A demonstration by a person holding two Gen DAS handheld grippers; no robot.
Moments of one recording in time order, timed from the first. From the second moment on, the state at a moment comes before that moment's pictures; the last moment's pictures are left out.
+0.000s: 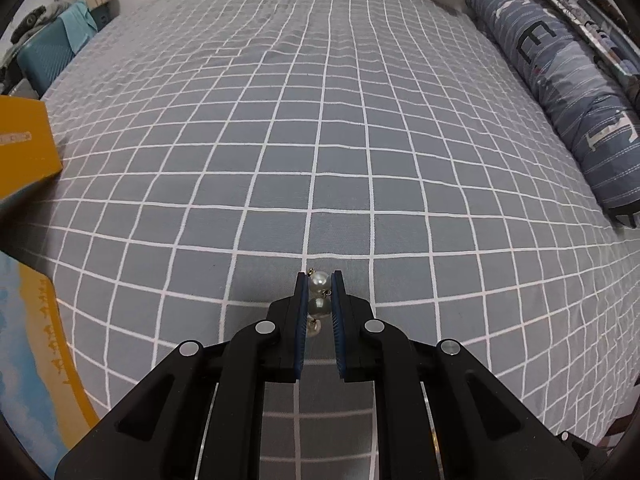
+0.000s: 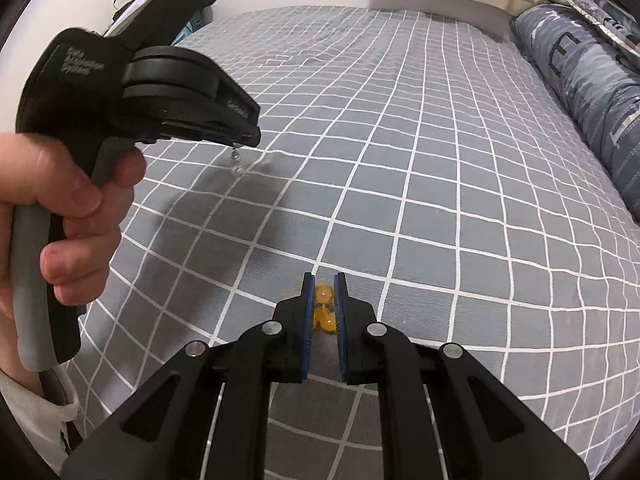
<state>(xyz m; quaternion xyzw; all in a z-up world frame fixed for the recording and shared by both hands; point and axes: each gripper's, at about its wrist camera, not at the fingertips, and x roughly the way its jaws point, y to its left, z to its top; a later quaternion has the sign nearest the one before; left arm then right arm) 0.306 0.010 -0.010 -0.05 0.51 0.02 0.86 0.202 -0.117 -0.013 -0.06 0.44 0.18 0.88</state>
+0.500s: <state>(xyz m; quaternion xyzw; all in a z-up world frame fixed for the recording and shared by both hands) 0.274 0.016 0.018 -0.05 0.50 0.02 0.87 0.191 -0.119 0.015 -0.06 0.43 0.18 0.89</state>
